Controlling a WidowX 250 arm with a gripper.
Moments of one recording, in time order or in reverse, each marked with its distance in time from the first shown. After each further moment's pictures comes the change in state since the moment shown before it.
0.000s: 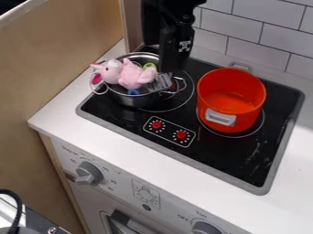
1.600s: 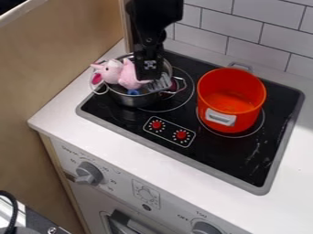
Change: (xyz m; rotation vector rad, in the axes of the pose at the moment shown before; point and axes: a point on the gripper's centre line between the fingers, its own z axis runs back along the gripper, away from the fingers) arm -0.017 0.017 -0.010 0.158 -0.103 -0.238
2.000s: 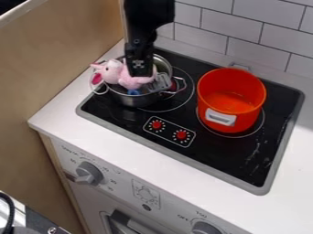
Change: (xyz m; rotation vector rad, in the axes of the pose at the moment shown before) arm -0.014 0.018 -0.016 0.024 0.014 -0.081
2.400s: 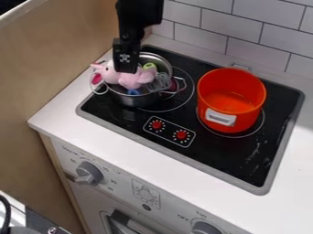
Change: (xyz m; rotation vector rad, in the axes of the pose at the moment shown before) arm -0.014 0.016 -0.021 -0.063 0.127 -0.059
